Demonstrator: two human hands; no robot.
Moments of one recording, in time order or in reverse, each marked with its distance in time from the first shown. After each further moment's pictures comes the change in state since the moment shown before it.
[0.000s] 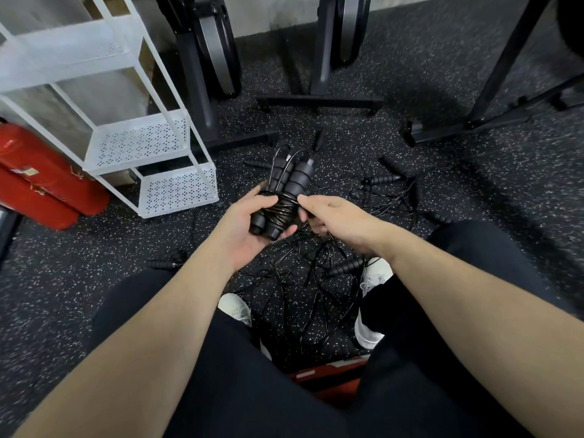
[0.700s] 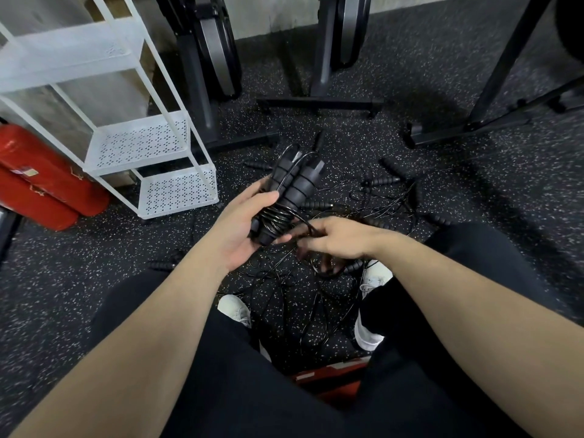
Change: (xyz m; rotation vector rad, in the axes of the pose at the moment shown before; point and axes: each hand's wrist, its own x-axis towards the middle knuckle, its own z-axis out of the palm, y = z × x) left_hand -0.010 0.011 0.007 0.206 0.033 0.039; right_hand -0.002 0.012 -0.002 -0.291 -0.233 0.139
